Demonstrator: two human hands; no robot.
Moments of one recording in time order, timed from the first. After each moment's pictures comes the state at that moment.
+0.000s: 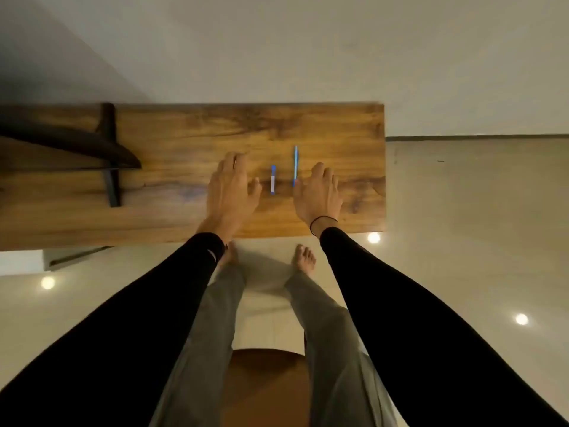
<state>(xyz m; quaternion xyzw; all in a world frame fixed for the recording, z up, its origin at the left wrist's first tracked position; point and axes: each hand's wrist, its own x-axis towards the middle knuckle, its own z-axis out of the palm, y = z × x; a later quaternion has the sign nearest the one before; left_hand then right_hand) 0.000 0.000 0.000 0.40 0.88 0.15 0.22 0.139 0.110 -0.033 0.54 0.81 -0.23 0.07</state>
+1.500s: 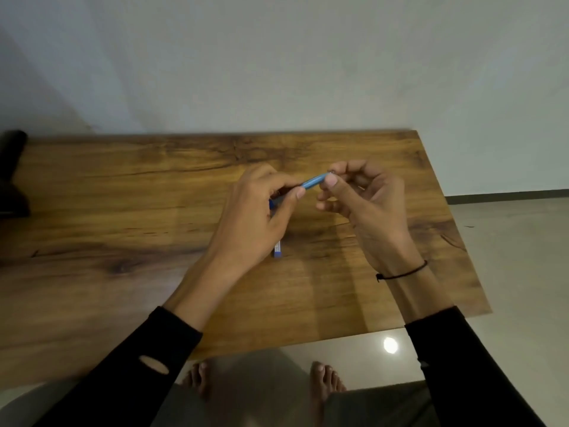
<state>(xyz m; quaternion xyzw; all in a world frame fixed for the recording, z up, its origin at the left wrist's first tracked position) -0.003 0.046 -0.151 0.52 0.73 0.43 0.14 0.148 0.163 -0.140 0.30 0.58 -0.67 -0.35</state>
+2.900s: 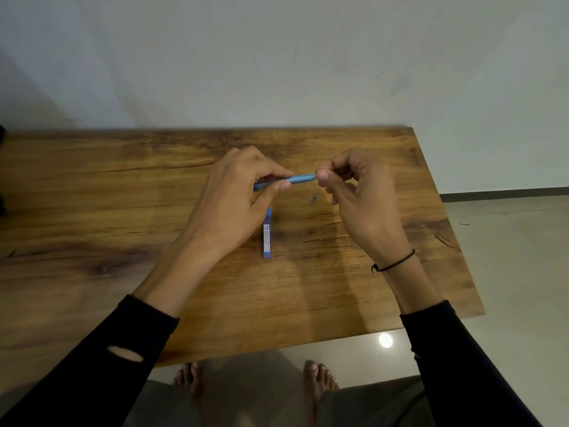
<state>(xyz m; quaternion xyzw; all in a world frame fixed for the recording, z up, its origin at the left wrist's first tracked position) -0.024 0.057 -0.144 0.55 0.74 0.38 0.10 0.141 0.179 -0.137 0.39 0.77 -0.44 -0.27</state>
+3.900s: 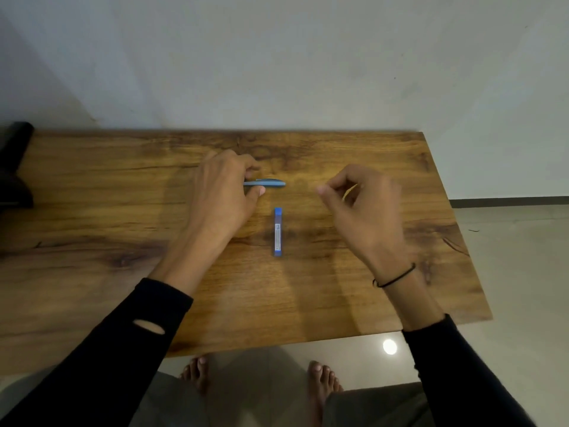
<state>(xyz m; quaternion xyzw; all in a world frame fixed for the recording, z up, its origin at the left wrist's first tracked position) -0.047 0.054 -0.156 0.44 0.86 0.24 0.05 0.138 0.155 -0.129 0.44 0.81 -0.32 -0.24</state>
